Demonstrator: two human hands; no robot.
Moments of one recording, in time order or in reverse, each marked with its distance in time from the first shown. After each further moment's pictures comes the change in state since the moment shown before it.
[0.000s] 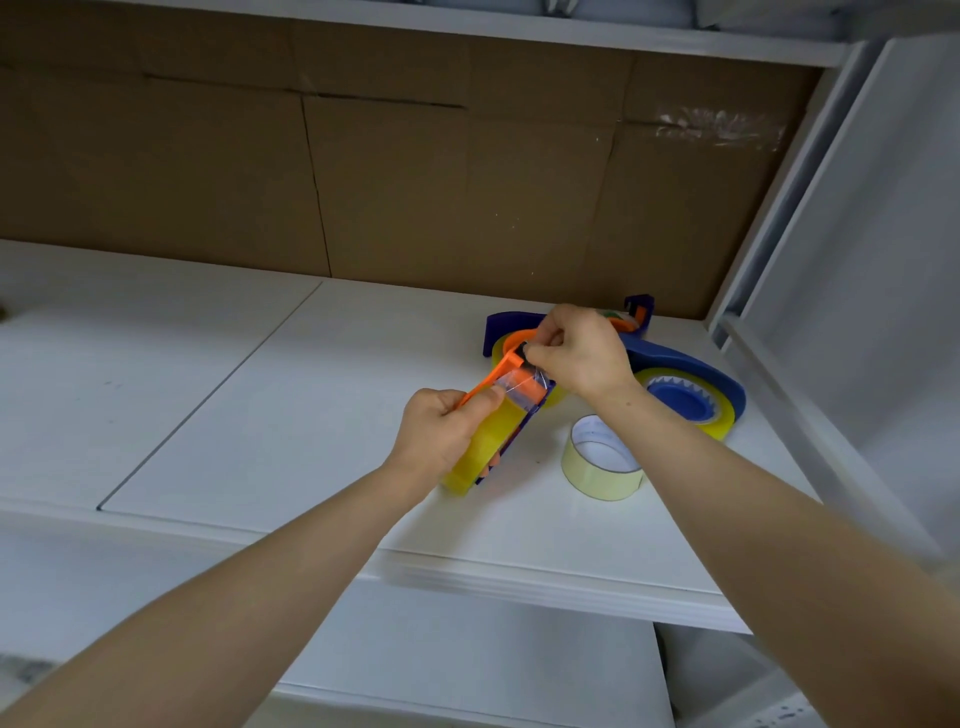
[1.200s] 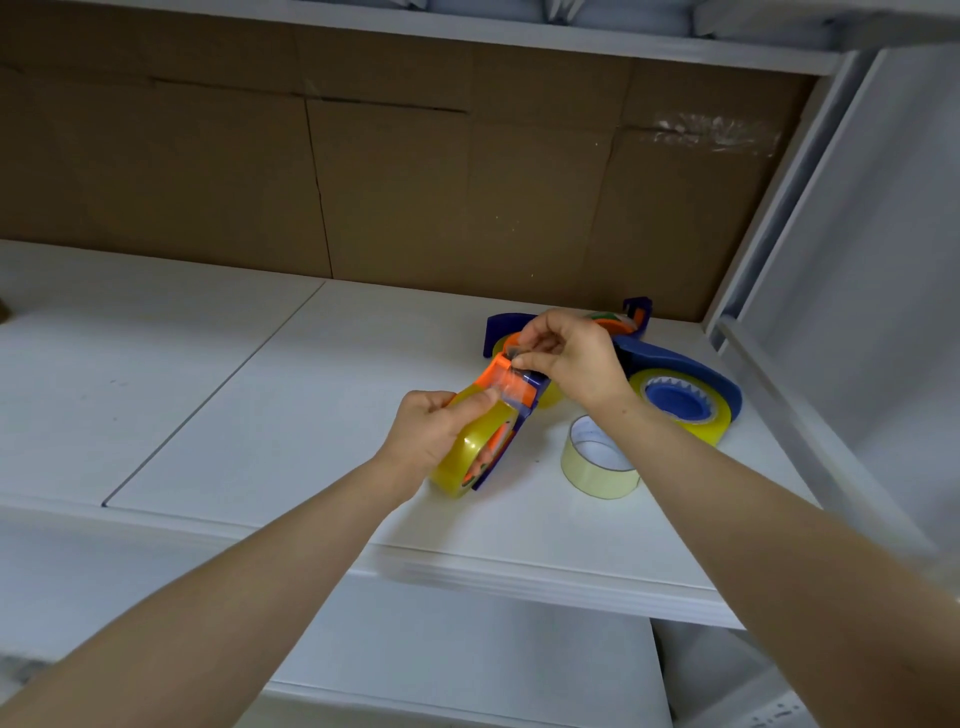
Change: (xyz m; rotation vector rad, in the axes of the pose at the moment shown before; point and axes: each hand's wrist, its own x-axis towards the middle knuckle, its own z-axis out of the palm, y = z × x) left_hand -0.002 0.001 -0.013 -0.075 -0.091 -0.042; right_hand 0.000 0.018 0.013 0.328 -0.027 -0.156
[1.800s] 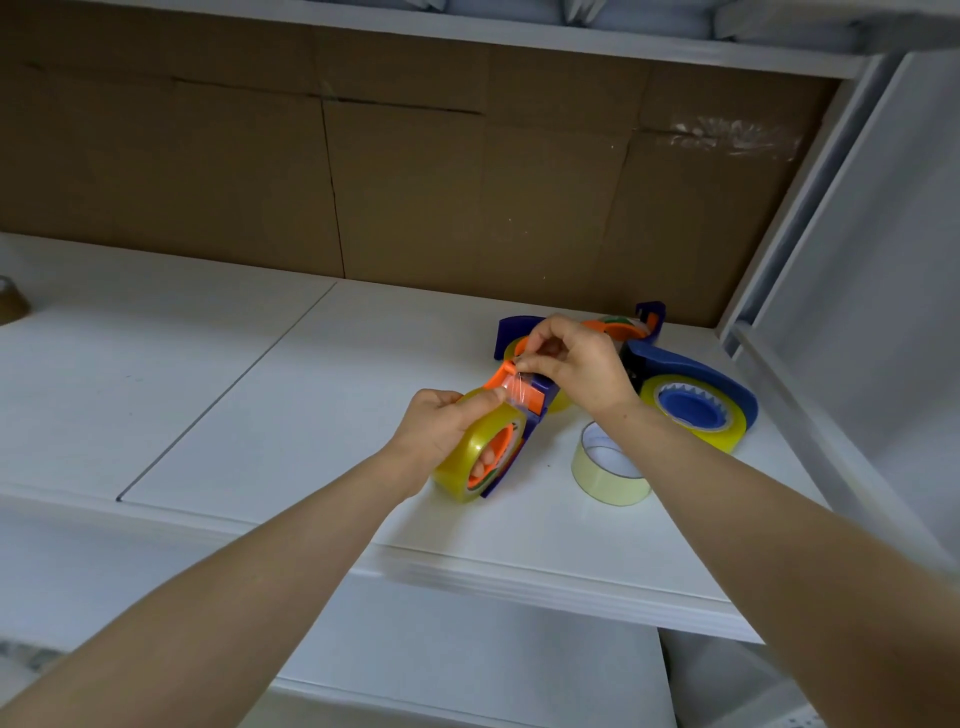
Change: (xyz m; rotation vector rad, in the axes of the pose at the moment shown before) left_hand 0.006 0.005 -0.004 0.086 0.032 -0.059; right_hand 0.004 0.003 0.007 -0.115 -0.017 -0.128
